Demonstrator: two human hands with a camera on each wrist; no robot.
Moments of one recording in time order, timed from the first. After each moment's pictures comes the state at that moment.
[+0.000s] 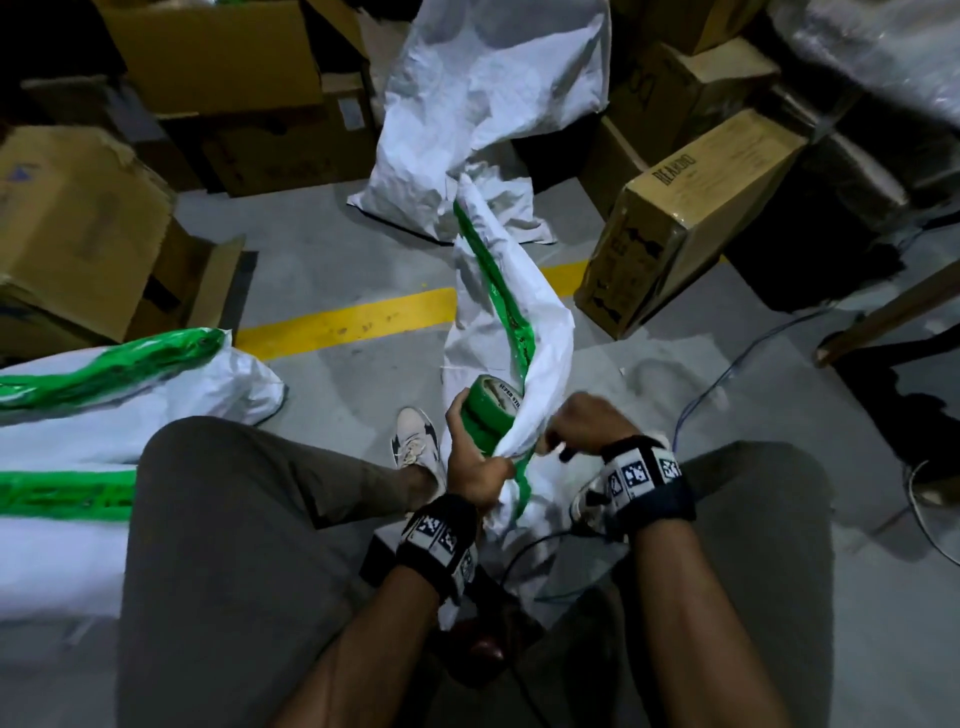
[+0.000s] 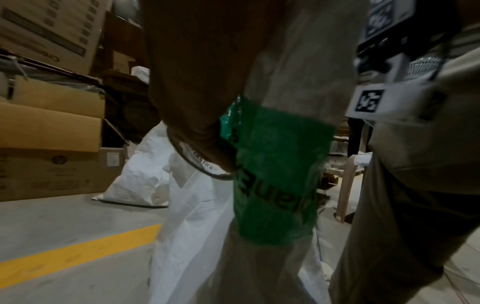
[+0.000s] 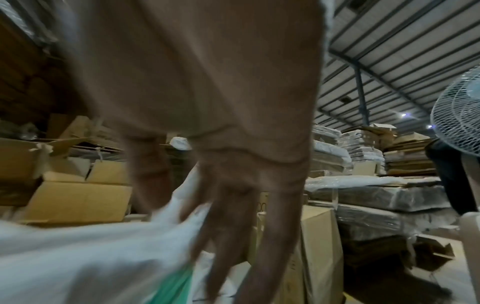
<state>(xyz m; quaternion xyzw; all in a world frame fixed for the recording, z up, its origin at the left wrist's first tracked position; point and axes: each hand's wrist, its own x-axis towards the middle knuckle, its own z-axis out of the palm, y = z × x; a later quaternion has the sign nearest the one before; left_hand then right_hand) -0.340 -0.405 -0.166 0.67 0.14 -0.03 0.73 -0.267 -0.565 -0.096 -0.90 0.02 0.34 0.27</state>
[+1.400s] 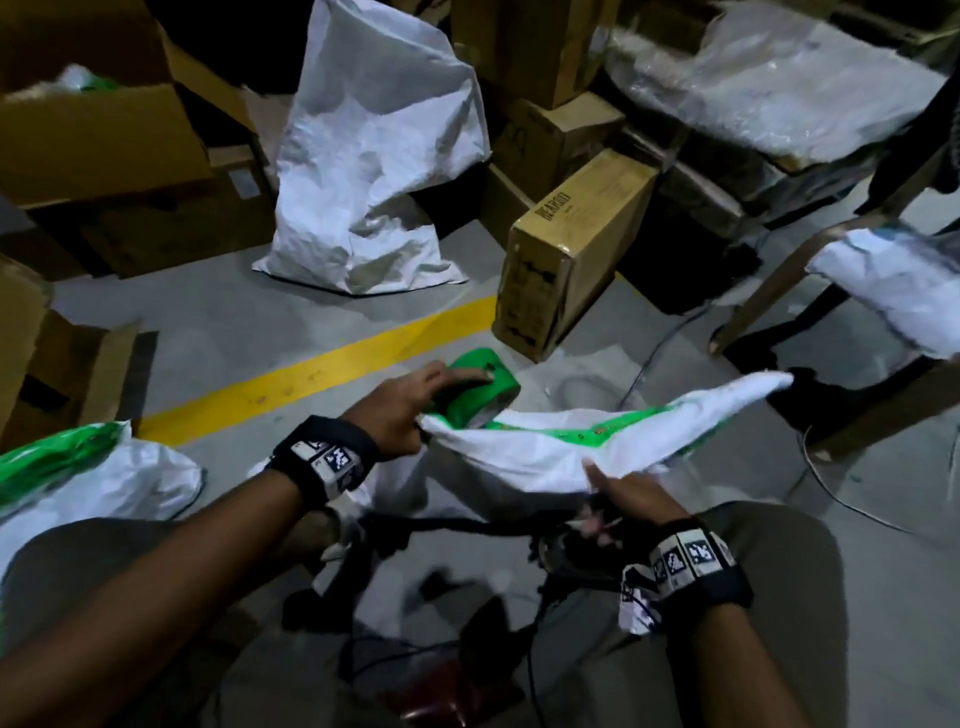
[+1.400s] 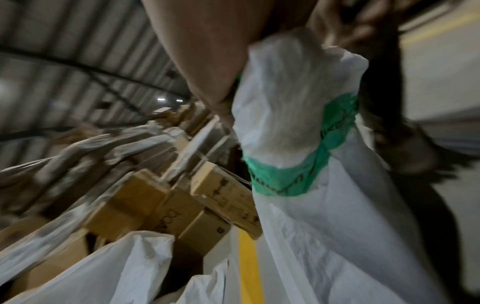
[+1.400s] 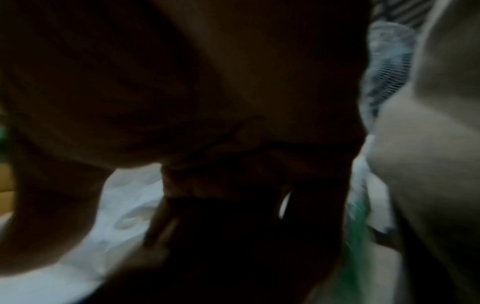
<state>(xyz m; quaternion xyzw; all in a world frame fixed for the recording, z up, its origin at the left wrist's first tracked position) -0.230 -0.381 -0.062 0.86 -0.39 -0.11 0.32 -0.358 -0.692 -0.111 -0.75 0.33 0.25 0.51</state>
